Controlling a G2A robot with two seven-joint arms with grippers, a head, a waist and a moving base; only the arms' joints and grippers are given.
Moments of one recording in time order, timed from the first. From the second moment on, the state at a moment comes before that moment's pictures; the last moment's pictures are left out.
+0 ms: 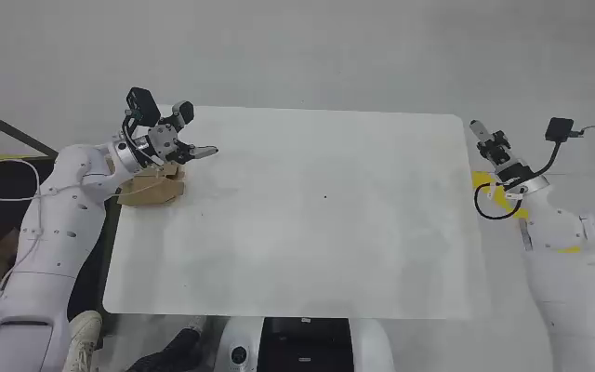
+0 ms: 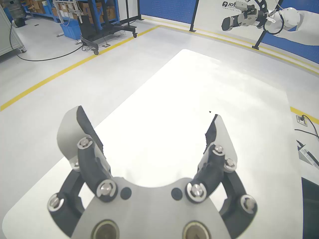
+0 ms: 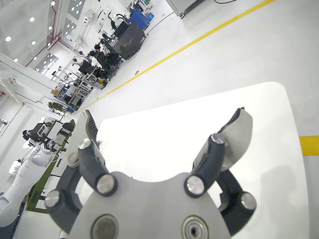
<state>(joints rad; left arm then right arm) 0.99 -0.83 -1.31 -1.24 0.96 -1.01 0.07 -1.21 -1.00 1.56 -1.36 -0.16 -0.44 0.35</state>
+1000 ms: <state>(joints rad) 1.02 -0.82 -1.38 -1.17 0.86 -1.00 0.04 -1.21 -1.00 1.56 -1.36 -0.16 -0.44 0.35</state>
